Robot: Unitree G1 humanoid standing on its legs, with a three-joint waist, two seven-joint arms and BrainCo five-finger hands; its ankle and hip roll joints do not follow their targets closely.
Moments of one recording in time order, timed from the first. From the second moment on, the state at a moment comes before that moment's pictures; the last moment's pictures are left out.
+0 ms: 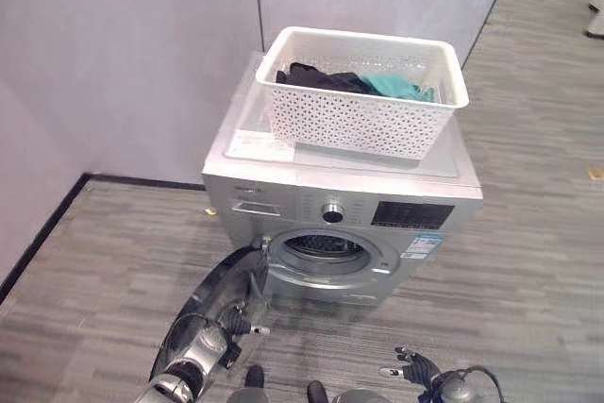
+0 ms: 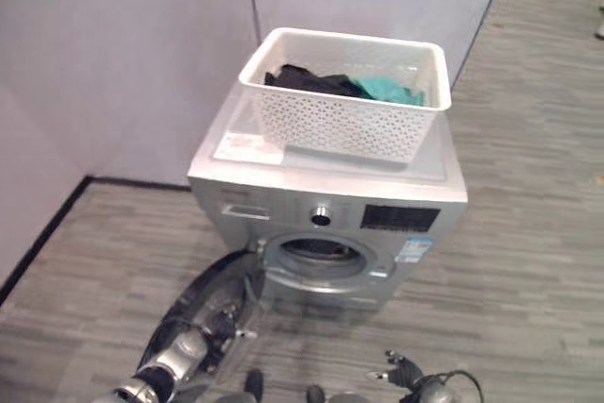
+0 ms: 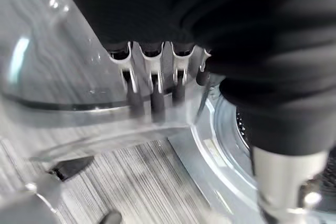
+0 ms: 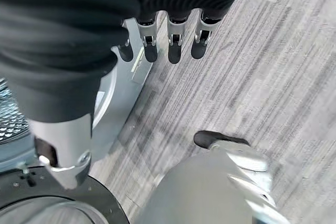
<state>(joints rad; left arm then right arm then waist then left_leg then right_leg) -0.21 0.23 -0.43 1.10 0.07 0.00 -0.02 0.05 -0.35 0.32 0.87 0.05 0.05 0.16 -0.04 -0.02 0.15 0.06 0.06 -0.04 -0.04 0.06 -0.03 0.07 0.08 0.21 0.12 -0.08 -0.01</state>
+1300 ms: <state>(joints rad) 0.13 0.33 -0.07 0.69 -0.12 0.02 0.13 0.11 -0.28 -0.39 -0.10 0.17 -0.06 -0.47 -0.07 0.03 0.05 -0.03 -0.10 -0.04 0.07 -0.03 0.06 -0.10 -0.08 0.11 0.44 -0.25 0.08</state>
